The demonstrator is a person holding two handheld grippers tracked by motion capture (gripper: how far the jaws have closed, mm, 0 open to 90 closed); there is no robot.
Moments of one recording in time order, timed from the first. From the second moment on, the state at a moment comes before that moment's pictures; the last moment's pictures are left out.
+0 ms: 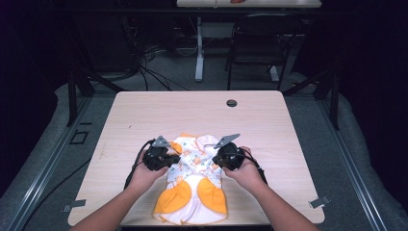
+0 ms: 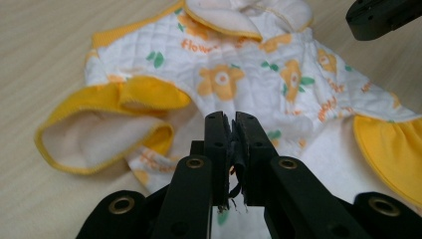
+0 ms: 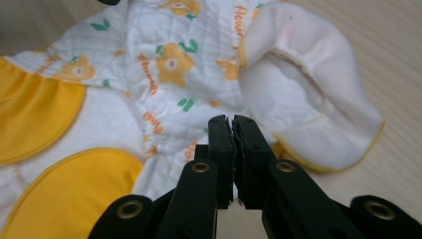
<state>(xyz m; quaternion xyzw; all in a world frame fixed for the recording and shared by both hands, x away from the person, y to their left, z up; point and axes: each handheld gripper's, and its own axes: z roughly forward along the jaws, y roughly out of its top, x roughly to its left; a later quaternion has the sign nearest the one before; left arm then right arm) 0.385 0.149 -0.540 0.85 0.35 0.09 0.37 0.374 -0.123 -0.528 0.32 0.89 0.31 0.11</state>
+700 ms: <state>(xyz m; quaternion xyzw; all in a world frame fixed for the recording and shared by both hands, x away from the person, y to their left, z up) 0.446 0.141 -0.533 0.84 0.38 0.12 0.38 0.444 -0.109 -0.523 0.35 0.87 0.31 0.13</state>
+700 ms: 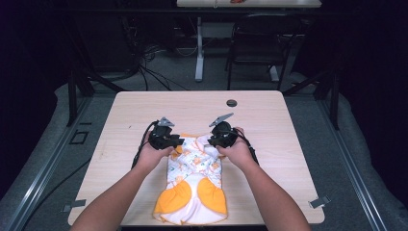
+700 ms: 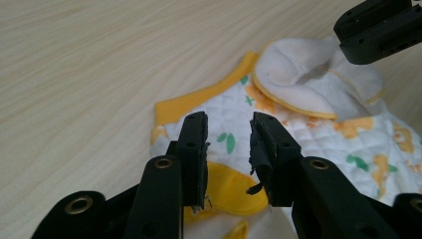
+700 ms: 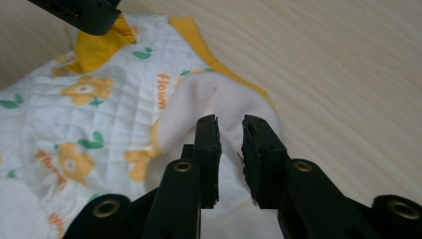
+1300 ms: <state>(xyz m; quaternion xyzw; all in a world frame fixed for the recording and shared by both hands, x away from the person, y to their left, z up) 0.469 0.150 -0.556 0.83 0.42 0.13 0.35 0.469 -0.116 -0.549 0.40 0.85 0.30 0.14</state>
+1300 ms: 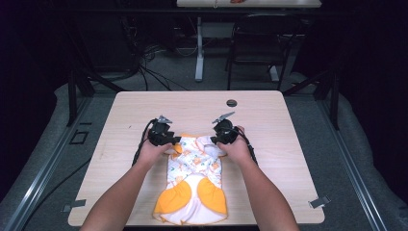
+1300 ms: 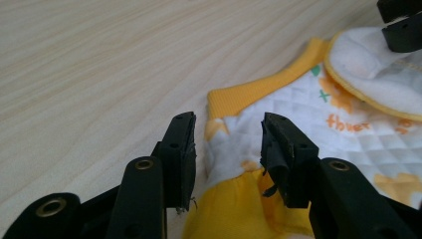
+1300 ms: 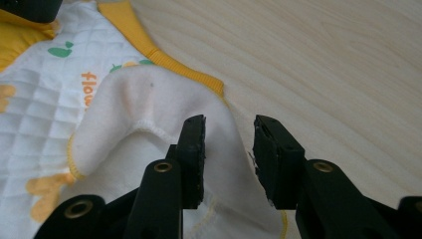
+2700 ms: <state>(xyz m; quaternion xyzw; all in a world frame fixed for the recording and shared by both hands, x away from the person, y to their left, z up) 0.462 0.152 -0.560 0.85 0.40 0.10 0.33 0.463 -0.109 -0.551 0.38 0.87 0.29 0.11</state>
